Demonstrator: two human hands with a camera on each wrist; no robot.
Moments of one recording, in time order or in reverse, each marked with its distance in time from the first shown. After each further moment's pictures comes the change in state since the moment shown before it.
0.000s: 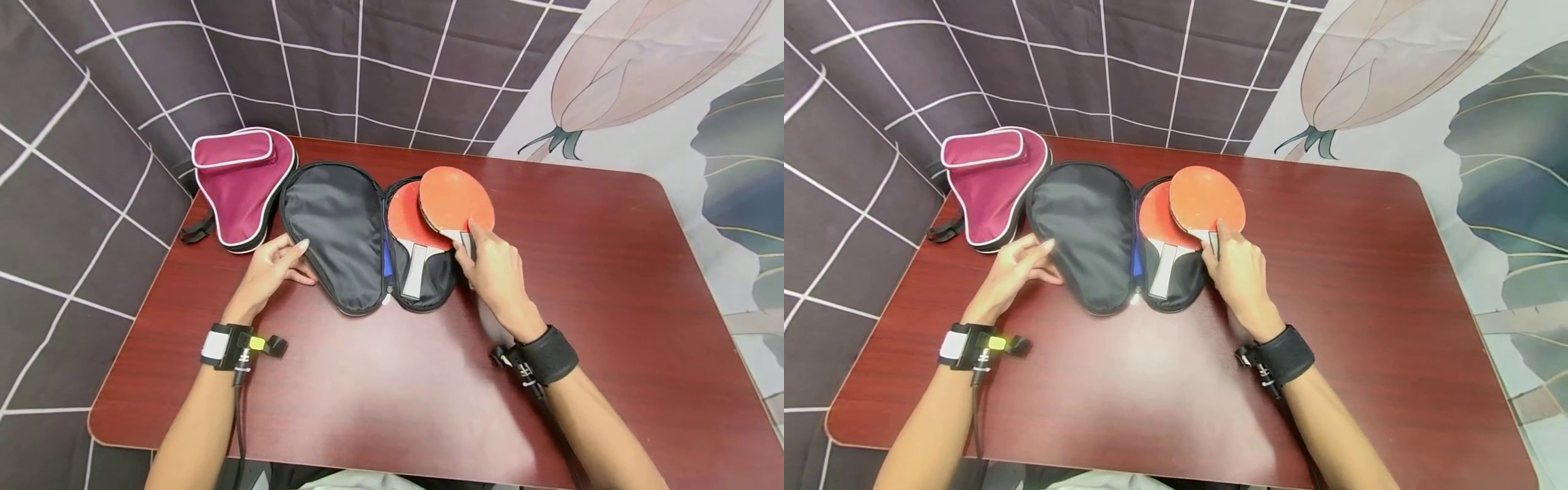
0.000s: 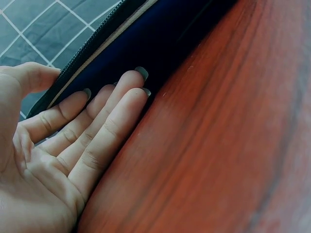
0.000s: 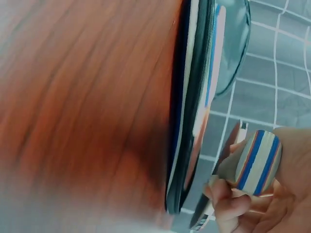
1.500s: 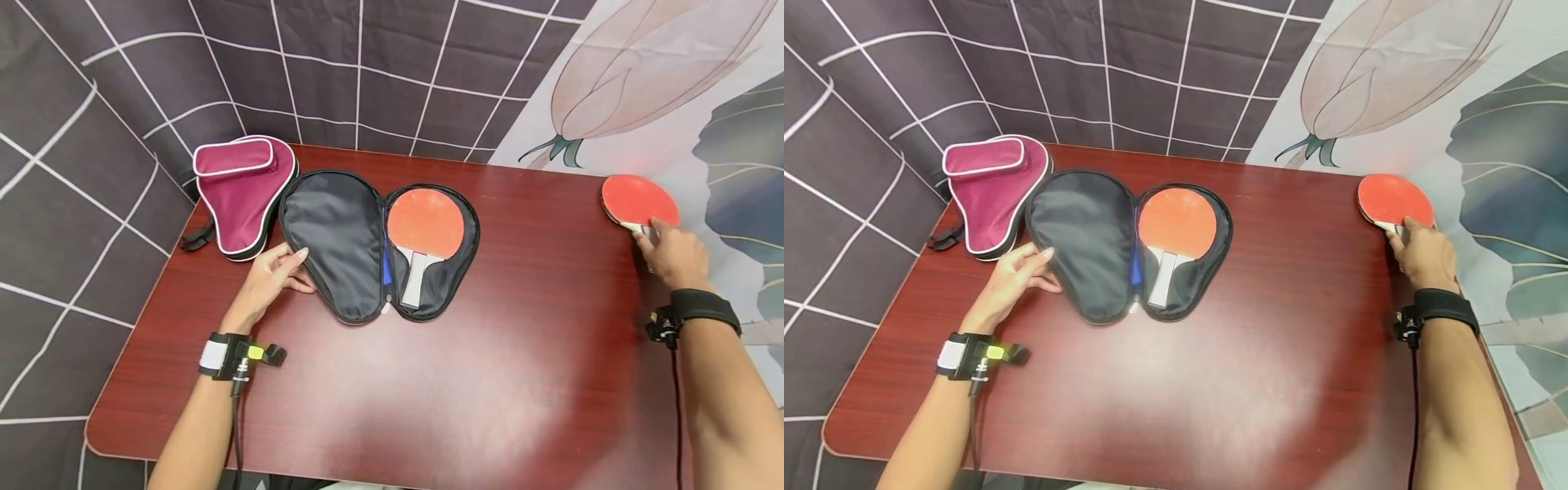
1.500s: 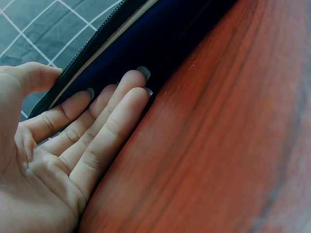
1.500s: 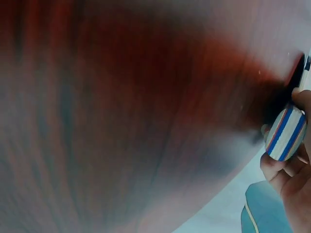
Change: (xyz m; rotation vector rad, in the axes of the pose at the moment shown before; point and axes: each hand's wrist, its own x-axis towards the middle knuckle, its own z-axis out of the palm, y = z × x) left_hand -0.002 0.001 -0.001 -0.004 -0.005 -0.020; right_hand -0.004 0.319 -0.100 -0.274 -0.367 0.414
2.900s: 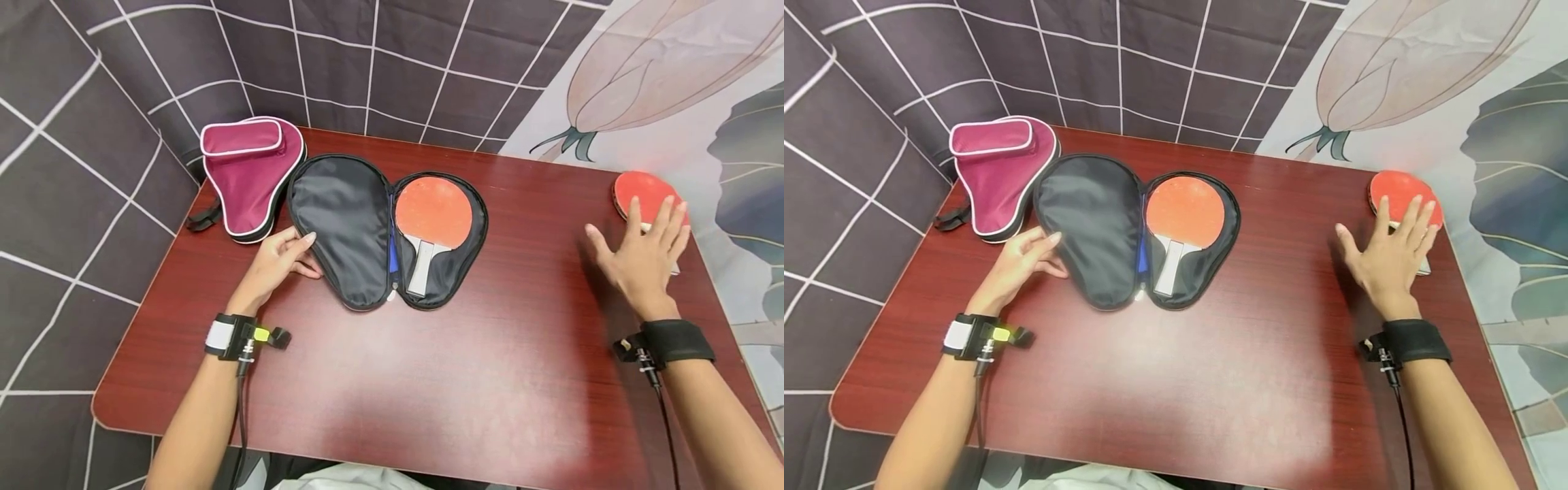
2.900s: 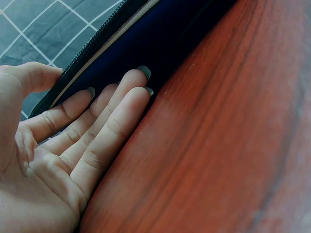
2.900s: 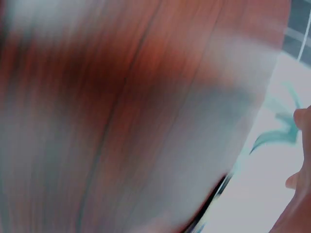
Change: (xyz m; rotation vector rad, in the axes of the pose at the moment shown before) left_hand 0.004 -0.001 -0.001 0.002 -0.004 -0.005; right_hand -0.043 -0.103 0.011 0.095 0.271 -0.058
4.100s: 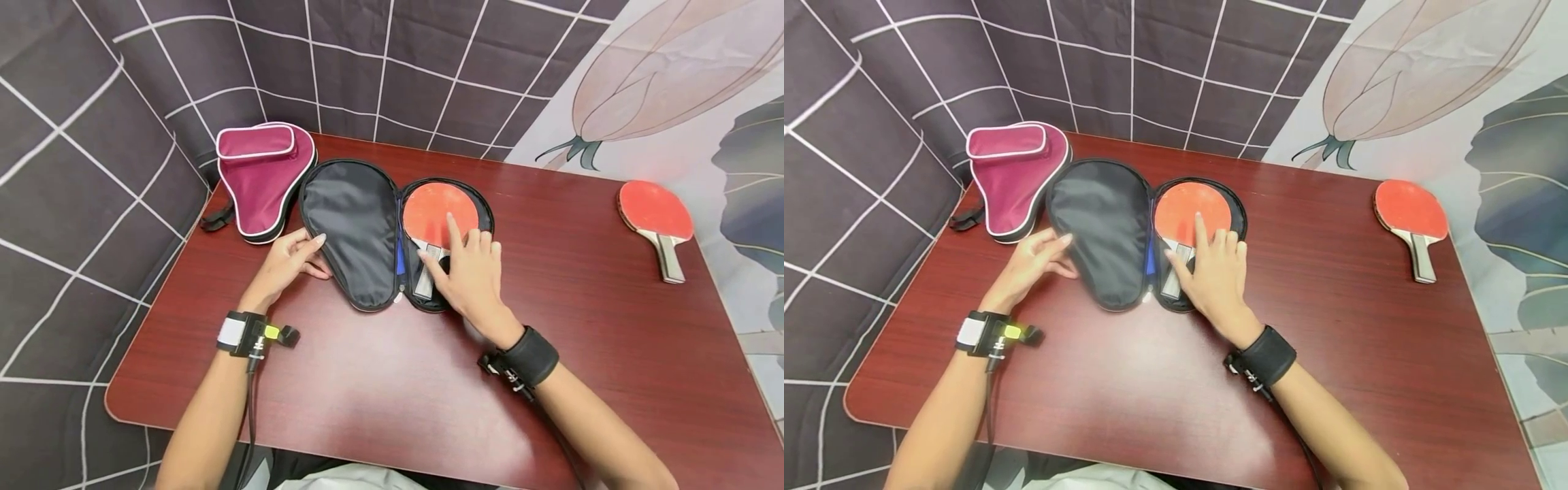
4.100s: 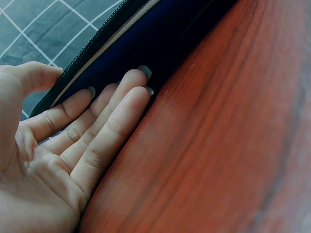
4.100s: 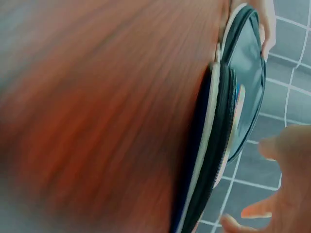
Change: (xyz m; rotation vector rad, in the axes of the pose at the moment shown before) left_hand 0.000 -0.001 0.001 0.010 0.005 -0.004; right_hand -0.069 -0.258 0.049 0.066 0.049 -0.389
